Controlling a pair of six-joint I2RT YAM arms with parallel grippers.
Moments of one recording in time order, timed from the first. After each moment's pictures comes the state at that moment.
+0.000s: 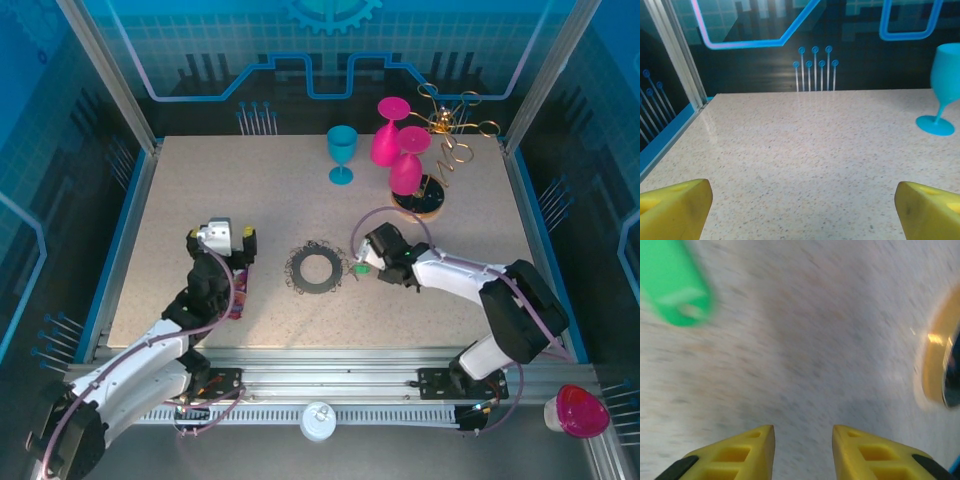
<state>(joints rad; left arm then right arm) -0.46 0.80 0.33 0.29 -0.60 -0.06 0.58 1.51 0.79 -0.39 0.44 -0.62</state>
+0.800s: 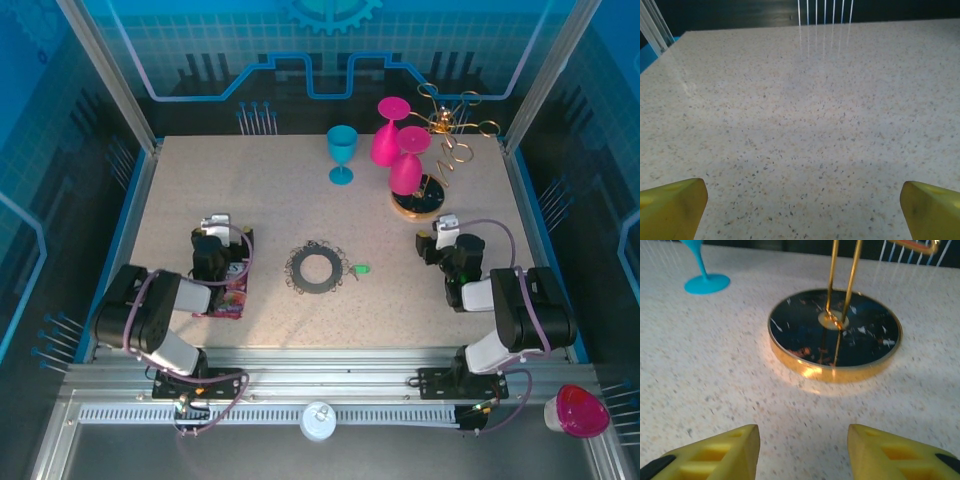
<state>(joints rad) -0.11 1.57 0.29 0.94 -0.20 -0.03 0.00 1.54 0.30 0.88 -0.19 -0.09</state>
